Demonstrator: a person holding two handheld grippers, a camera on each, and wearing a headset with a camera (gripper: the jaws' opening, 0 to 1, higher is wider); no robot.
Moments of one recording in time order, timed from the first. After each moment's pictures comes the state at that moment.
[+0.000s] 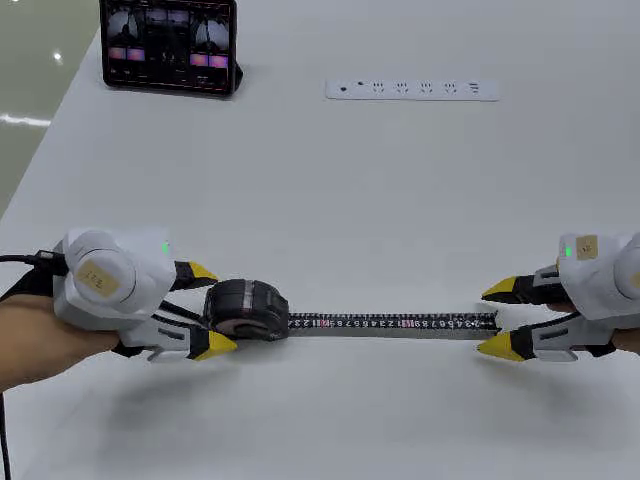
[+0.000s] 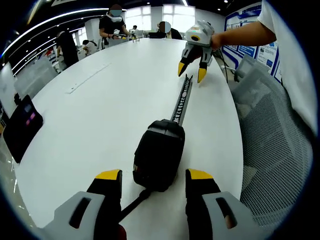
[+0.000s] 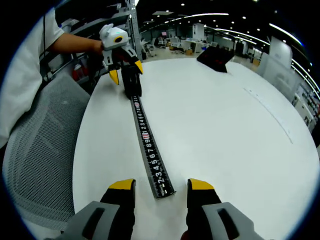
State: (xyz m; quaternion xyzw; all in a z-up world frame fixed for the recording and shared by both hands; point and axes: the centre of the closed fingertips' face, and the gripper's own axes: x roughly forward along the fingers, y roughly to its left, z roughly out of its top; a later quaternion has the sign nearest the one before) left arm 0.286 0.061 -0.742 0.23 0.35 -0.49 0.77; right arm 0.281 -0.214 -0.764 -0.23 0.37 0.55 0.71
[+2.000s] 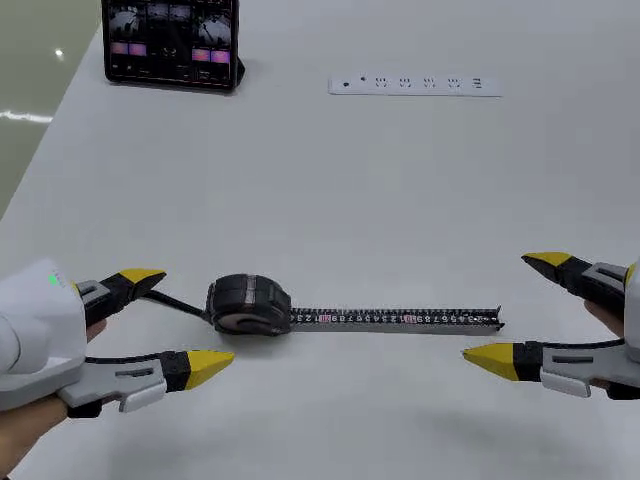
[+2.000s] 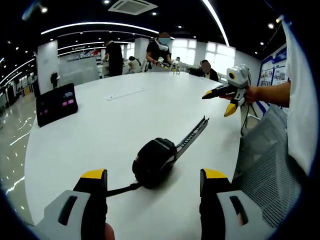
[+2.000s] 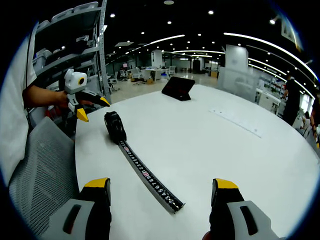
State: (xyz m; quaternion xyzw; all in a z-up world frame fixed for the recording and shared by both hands) left arm 0.256 0.080 -0.695 0.08 0.28 -0.37 0.88; right arm 0.274 -0.200 -0.697 -0.12 0.28 0.44 0.85
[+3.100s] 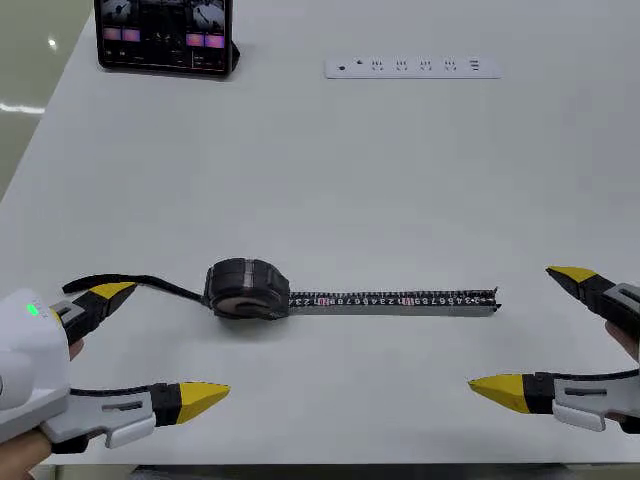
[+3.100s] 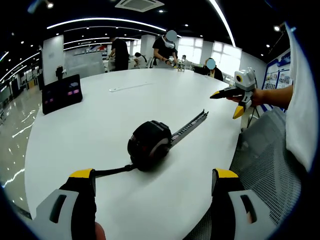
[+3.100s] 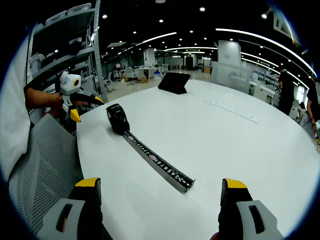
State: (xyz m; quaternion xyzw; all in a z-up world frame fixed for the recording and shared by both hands) left arm 0.227 0.092 -0.709 0.06 0.30 -0.34 0.89; right arm 0.240 -0.213 -0.714 -0.11 0.30 0.41 0.86
